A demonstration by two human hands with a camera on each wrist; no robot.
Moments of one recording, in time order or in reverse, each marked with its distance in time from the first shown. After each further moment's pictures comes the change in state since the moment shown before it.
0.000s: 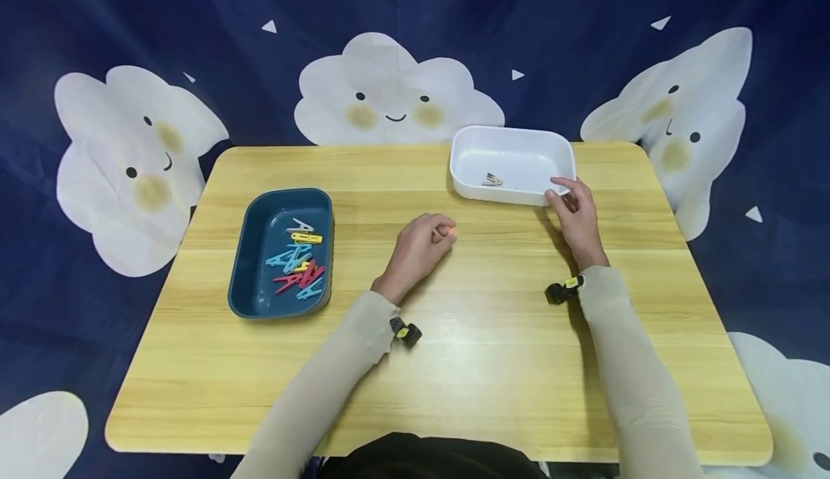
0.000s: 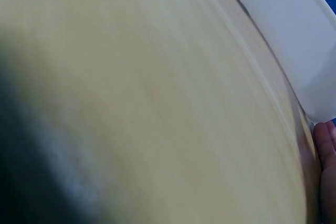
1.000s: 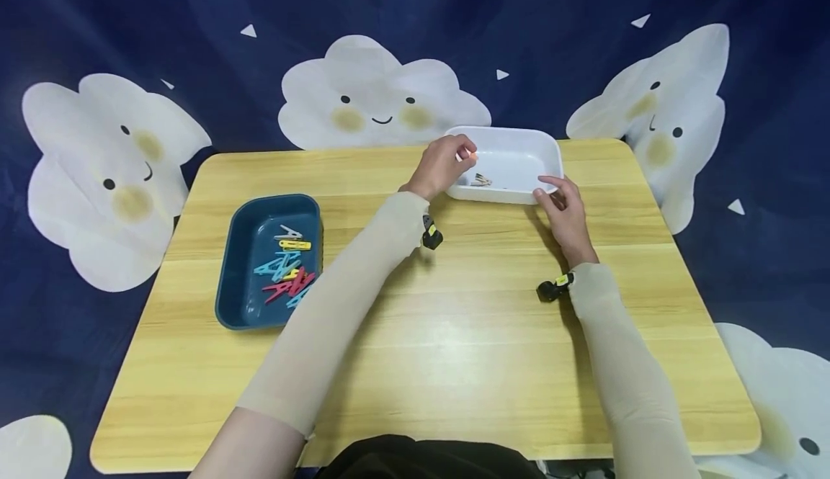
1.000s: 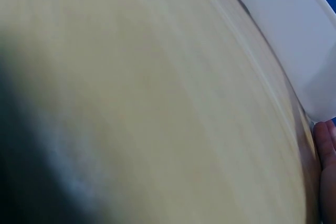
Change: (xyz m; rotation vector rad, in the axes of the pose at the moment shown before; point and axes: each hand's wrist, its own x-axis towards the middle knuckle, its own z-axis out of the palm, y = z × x) left_hand 0.169 0.026 -0.008 0.083 -0.141 0.089; right_hand -0.002 -0.002 0.001 0.023 0.002 -0.048
